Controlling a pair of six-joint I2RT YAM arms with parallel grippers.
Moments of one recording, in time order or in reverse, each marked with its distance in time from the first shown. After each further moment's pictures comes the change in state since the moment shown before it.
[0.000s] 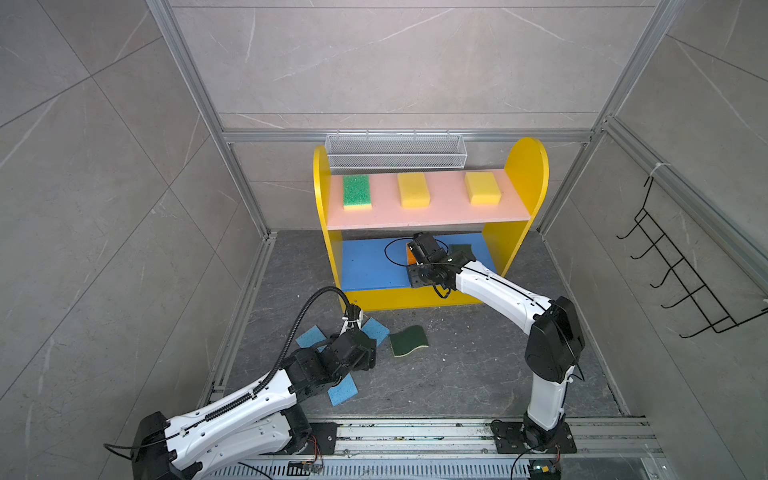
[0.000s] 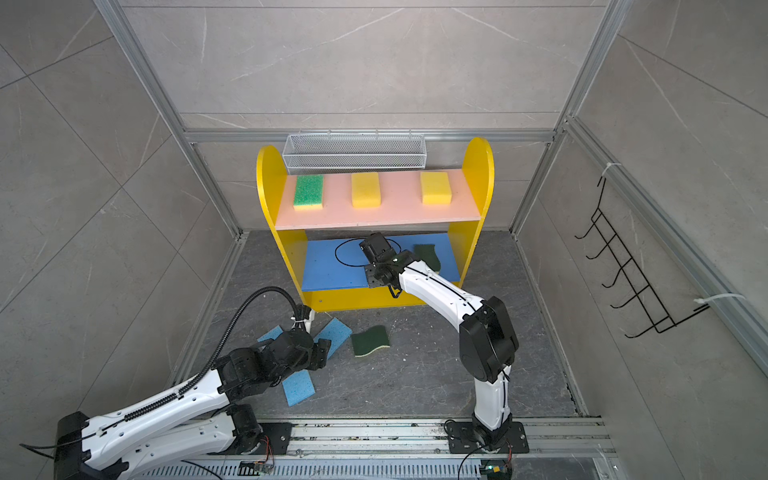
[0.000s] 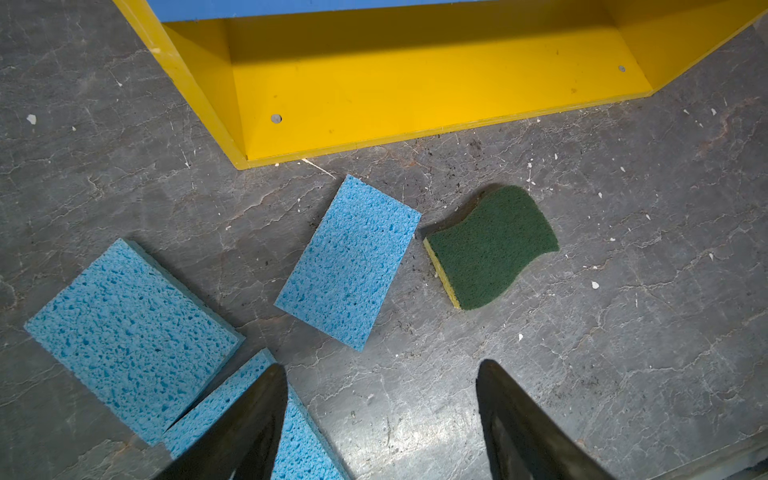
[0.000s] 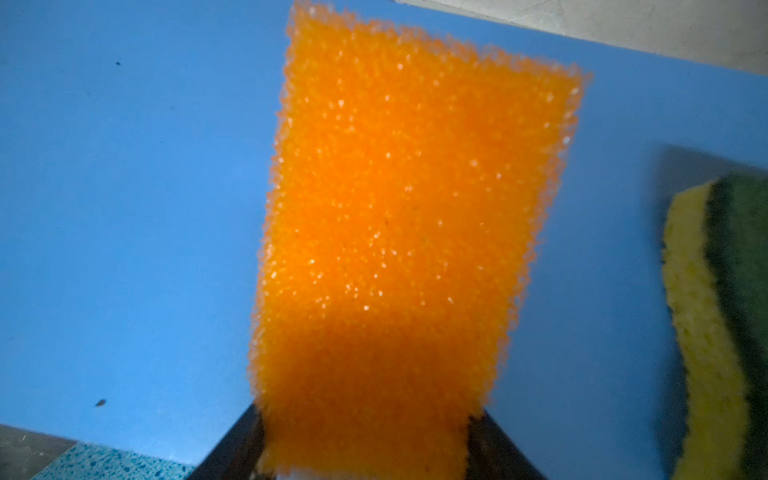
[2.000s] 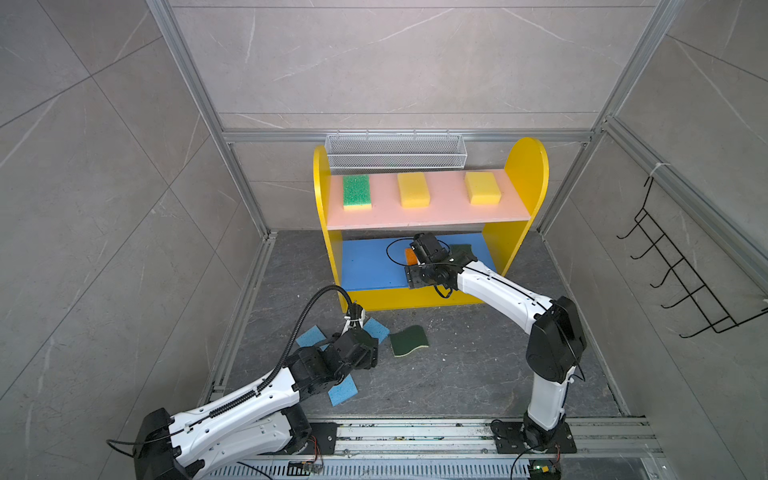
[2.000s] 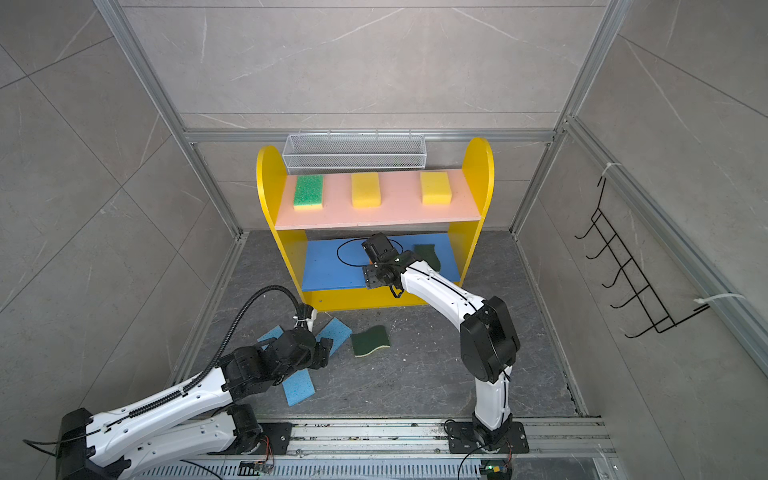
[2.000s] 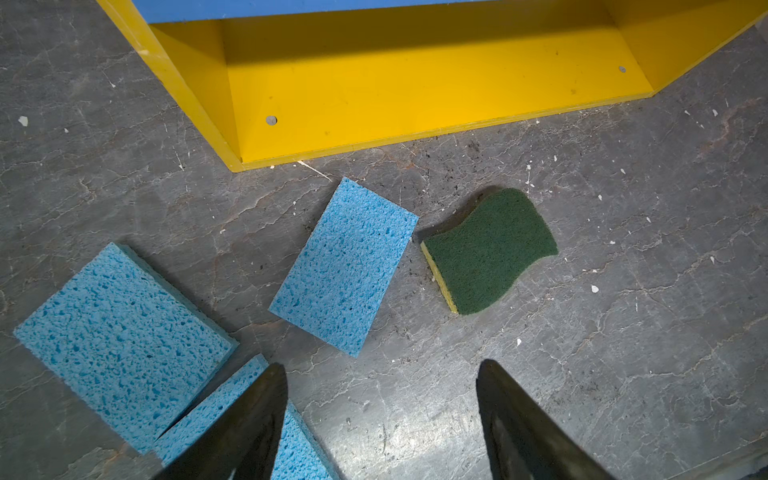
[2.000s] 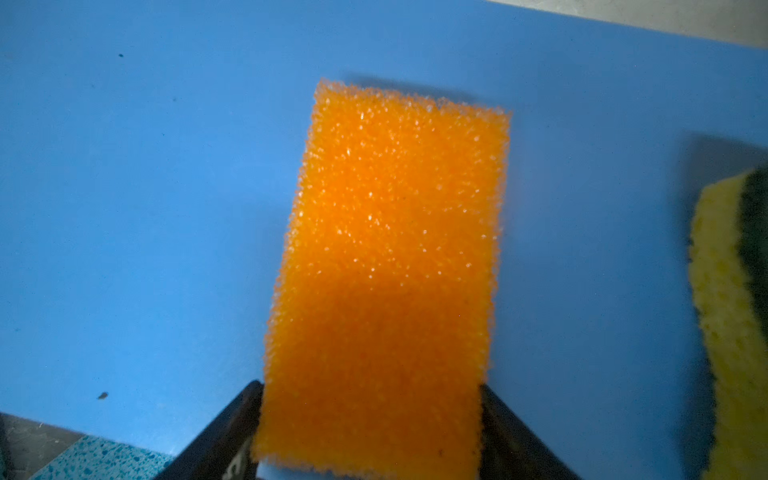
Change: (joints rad) left arm 0.000 0.023 0.000 0.023 0.000 0.000; right arm -0.013 -0.005 -0.013 0.012 -0.043 0.000
